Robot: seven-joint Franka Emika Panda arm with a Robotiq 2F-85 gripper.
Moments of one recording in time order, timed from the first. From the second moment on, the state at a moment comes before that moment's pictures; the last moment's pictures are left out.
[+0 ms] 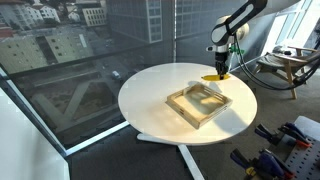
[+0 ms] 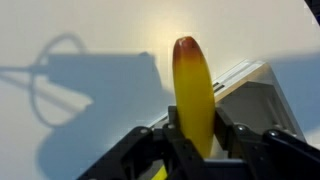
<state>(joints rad) -0.26 0.65 -0.05 -1.67 -0.05 2.14 -1.22</state>
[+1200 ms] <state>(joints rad) -0.25 0.64 -0.04 -1.70 -0.05 2.14 -1.22</state>
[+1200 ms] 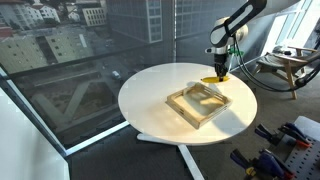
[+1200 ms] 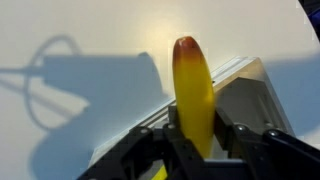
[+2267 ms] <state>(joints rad) -0.24 0.61 0.01 -1.69 -0.04 2.15 -1.23</state>
